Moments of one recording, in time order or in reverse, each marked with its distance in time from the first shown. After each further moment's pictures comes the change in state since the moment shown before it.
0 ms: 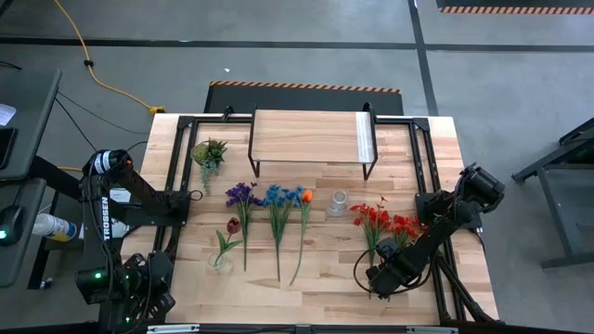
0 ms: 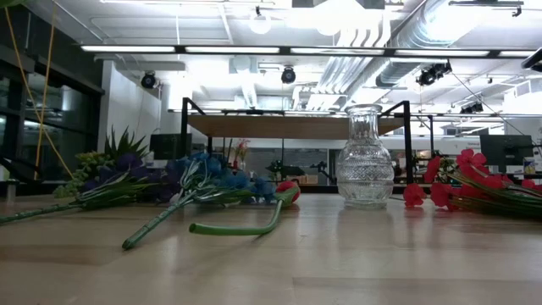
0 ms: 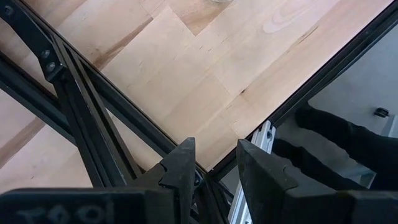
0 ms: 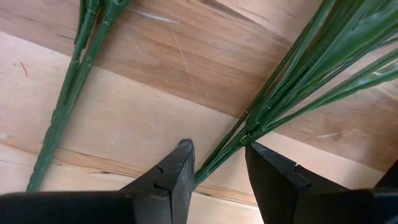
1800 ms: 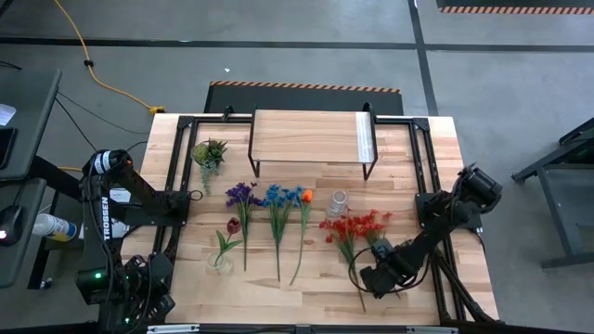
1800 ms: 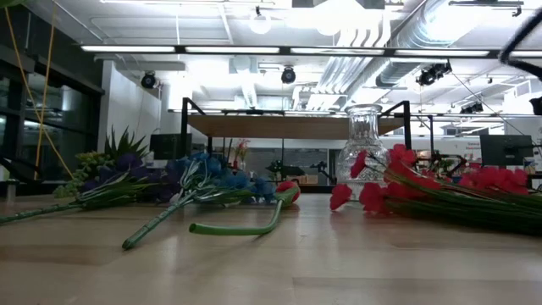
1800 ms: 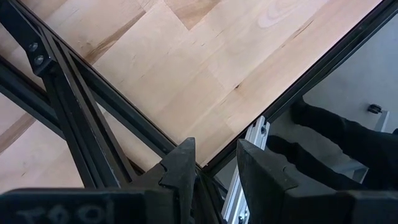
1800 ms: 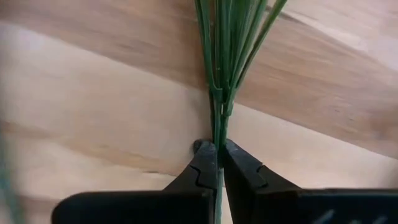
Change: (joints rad) left arm 0.000 0.000 0.000 0.023 0.004 0.000; right arm -0.003 0.000 0.029 -0.009 -0.029 0.030
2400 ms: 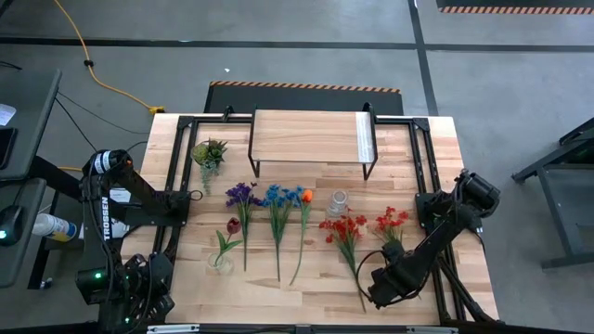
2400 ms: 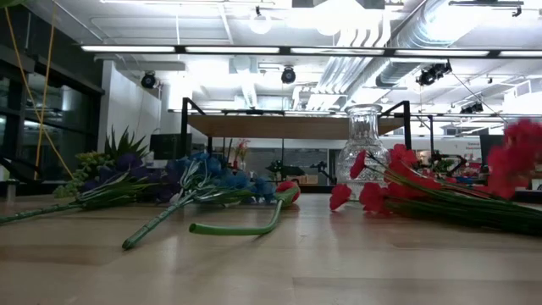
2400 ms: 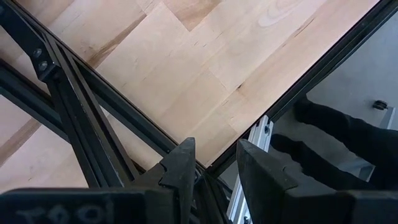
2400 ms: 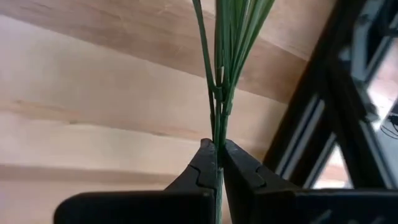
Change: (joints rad) left arm 0.000 0.000 0.000 -0.007 -0.001 0.027; right arm 0.042 0.004 0.270 -0.493 -0.083 0.026
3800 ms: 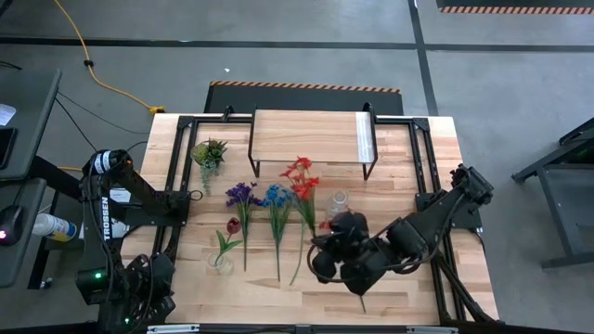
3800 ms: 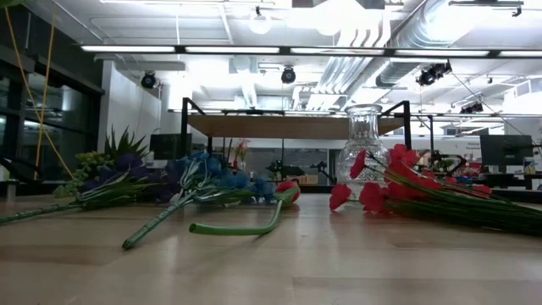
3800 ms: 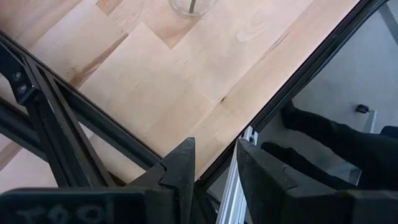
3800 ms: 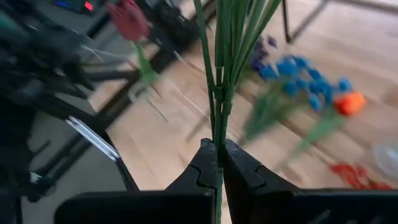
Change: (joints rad) left arm 0.000 0.000 0.000 0.018 -0.082 0.035; right arm -0.199 -0.008 0.653 0.326 0.932 -0.733
